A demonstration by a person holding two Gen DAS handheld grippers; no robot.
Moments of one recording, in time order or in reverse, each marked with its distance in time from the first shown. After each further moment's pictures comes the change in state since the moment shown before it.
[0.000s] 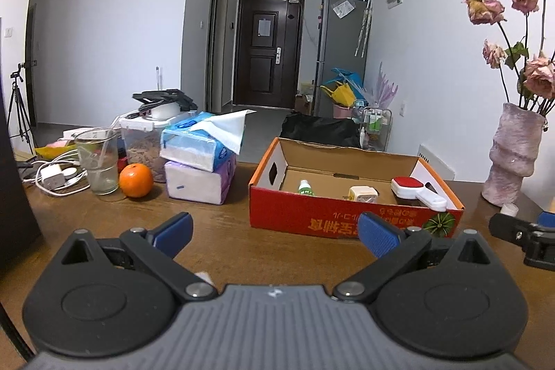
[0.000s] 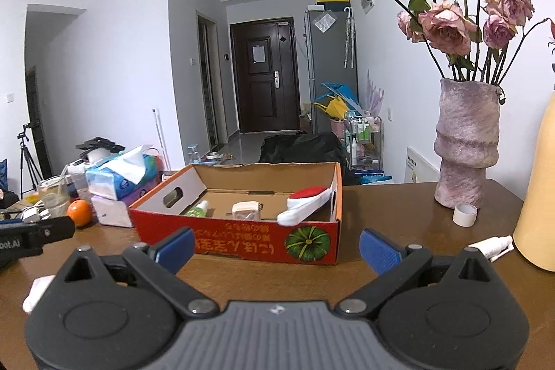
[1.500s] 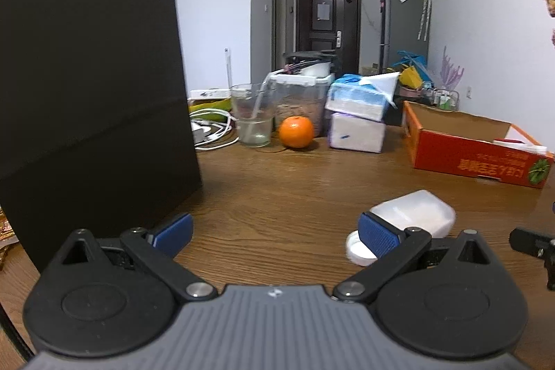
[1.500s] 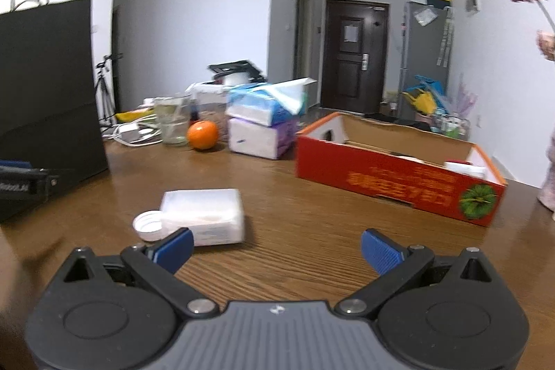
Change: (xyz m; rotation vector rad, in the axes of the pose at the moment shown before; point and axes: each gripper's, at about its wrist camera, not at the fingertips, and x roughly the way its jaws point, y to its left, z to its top) left arm -0.063 0.194 -0.058 -0.016 0.061 0.202; right arm -0.017 0.187 -0.075 -0.229 0.100 0.233
